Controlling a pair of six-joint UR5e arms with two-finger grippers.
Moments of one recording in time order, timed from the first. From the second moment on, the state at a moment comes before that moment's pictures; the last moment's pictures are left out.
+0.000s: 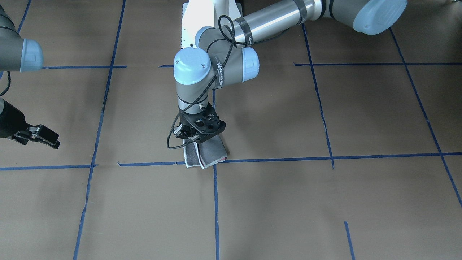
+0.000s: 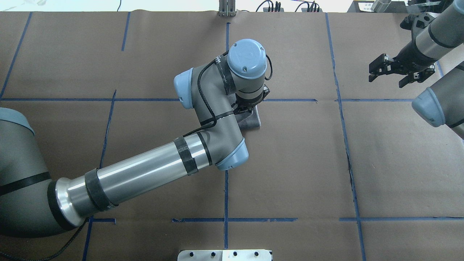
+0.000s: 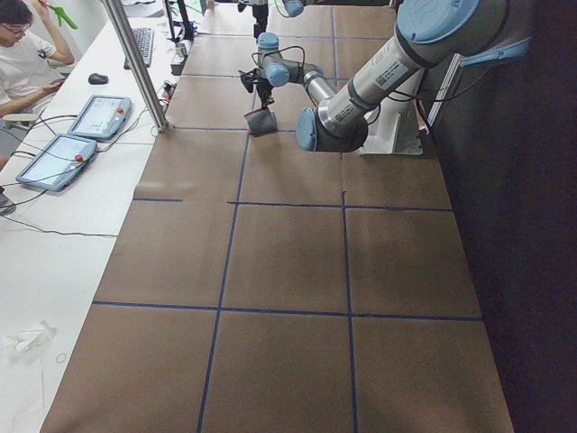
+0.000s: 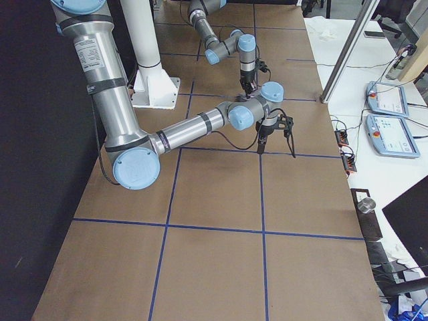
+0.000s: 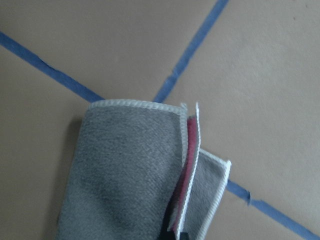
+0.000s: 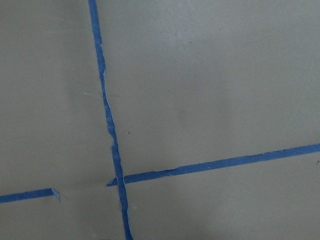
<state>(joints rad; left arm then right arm) -0.54 -2.70 -1.08 -1.81 -1.85 -1.78 1.10 -1.28 1.68 -1.47 2.24 0.86</state>
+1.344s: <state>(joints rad) -0.58 -2.68 -1.10 -1.95 -1.90 -1.76 1.11 -1.32 1.67 -1.45 2.24 0.77</state>
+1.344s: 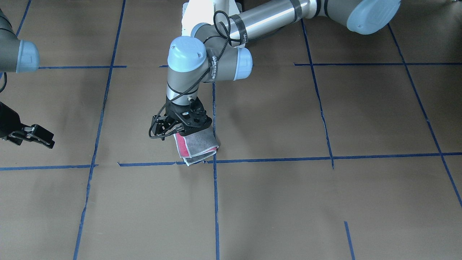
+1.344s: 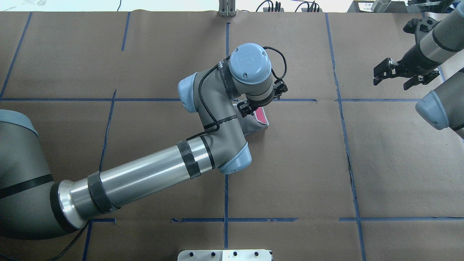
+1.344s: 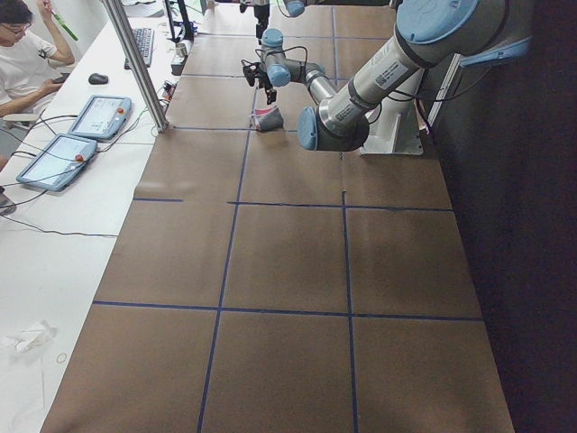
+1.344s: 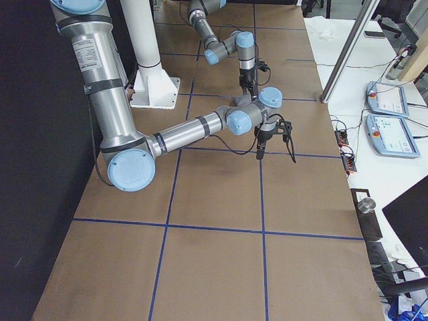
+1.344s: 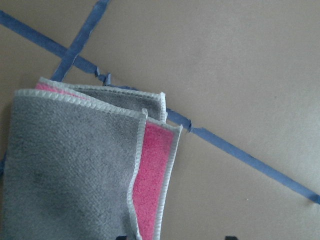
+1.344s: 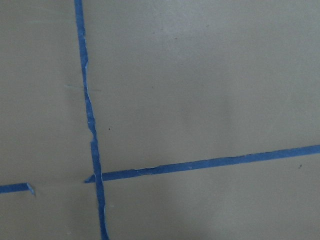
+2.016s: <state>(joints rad) -0.77 -2.18 -1.75 -1.62 -2.05 -1.30 1.29 -1.46 1.68 -1.46 2.25 0.37</state>
